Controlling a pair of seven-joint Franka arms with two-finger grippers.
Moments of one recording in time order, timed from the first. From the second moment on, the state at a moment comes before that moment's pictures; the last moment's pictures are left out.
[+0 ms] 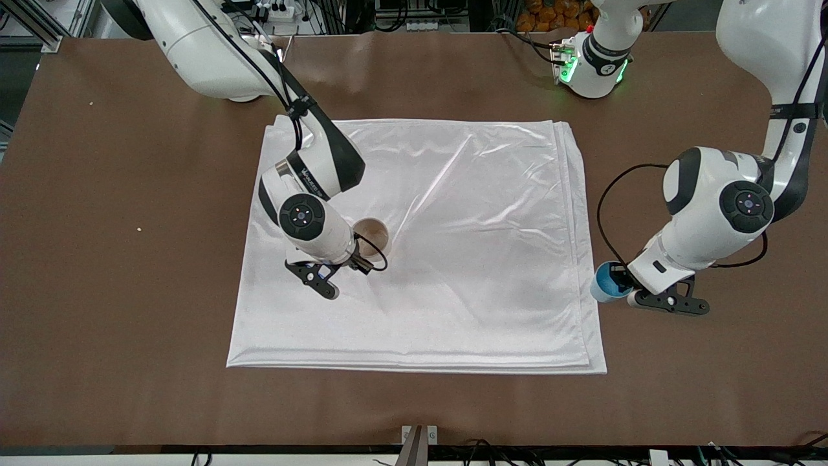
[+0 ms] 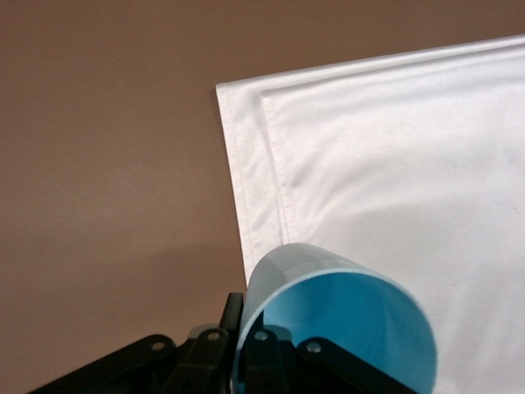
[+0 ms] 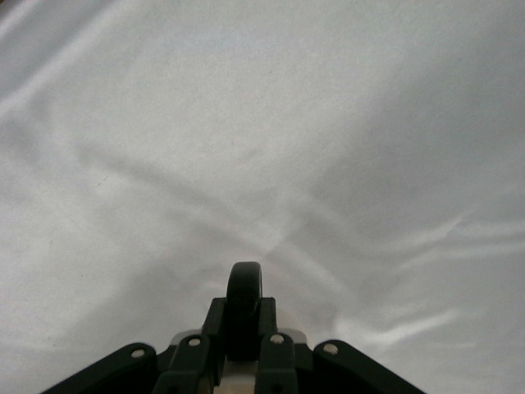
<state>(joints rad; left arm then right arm) 0.13 0.42 -0.31 -1.74 0.14 2.25 -0.06 0.45 0.69 0.12 -1.42 0.02 2.07 1.18</state>
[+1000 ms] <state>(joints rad) 0.06 0.42 -0.43 -1.74 0.14 2.25 -0.31 0.58 0.78 0.12 -1.42 0.02 2.21 1.37</state>
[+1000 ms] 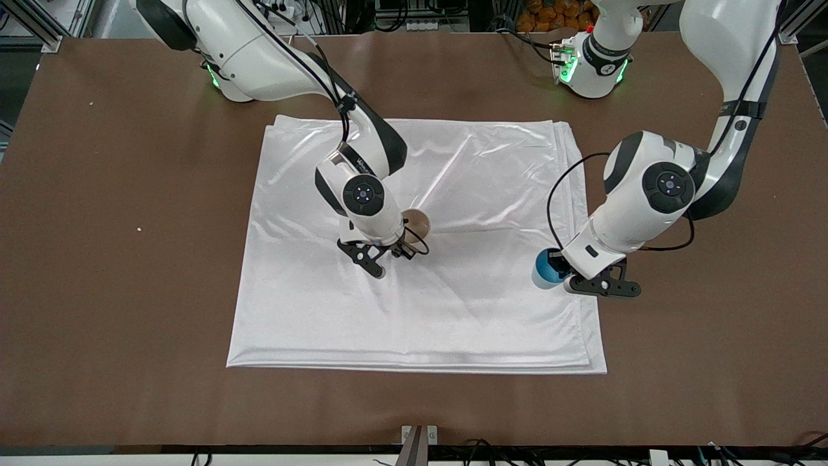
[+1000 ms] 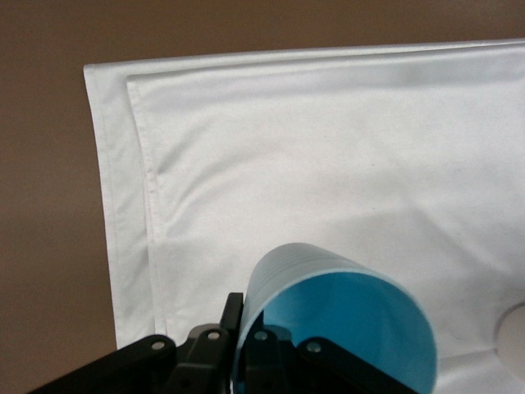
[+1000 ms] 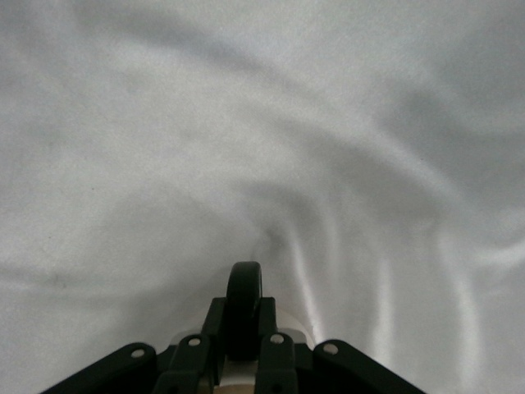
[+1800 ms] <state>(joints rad) -0.17 0.43 -0.44 -1.71 0.14 2.25 -0.69 0.54 0.78 0.10 -1.40 0.01 2.21 1.31</state>
